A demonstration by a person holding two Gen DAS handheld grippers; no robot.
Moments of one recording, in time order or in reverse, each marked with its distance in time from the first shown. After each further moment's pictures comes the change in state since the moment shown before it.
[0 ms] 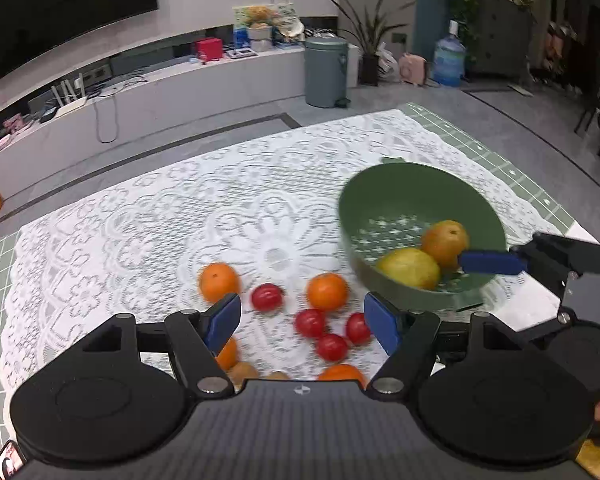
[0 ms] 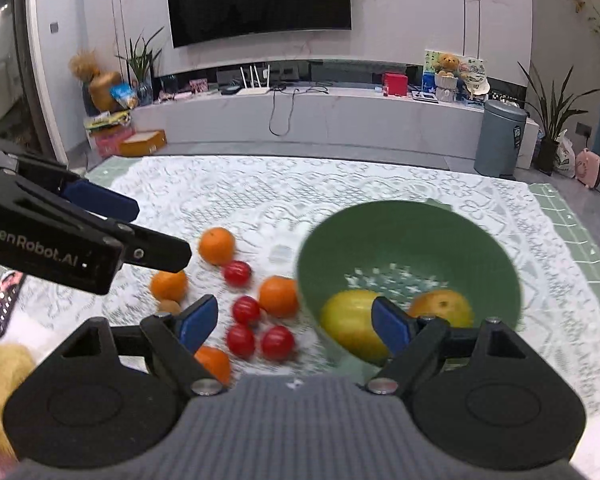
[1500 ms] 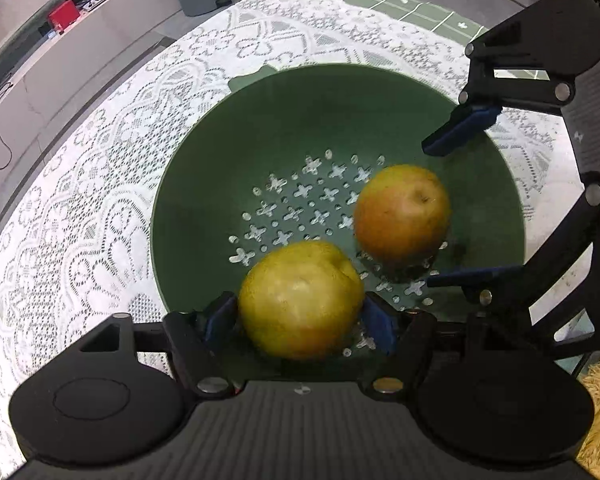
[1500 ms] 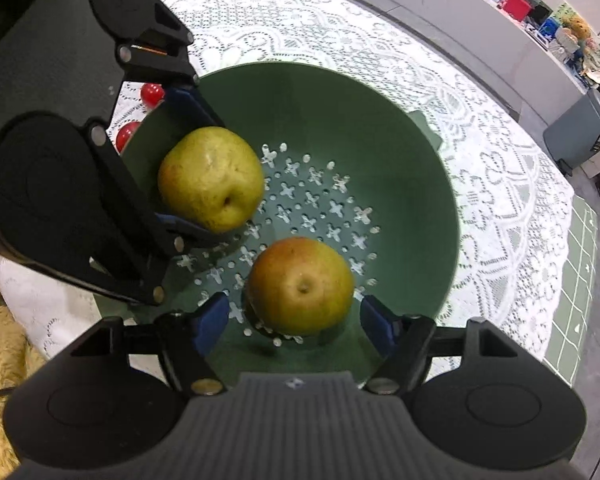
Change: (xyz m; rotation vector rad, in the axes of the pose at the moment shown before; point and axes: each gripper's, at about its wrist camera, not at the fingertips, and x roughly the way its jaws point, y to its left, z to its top) left arm 0.161 -0.105 0.051 0.393 0.367 -0.132; right arm 0.071 -0.107 0.040 -0.477 0.558 0.075
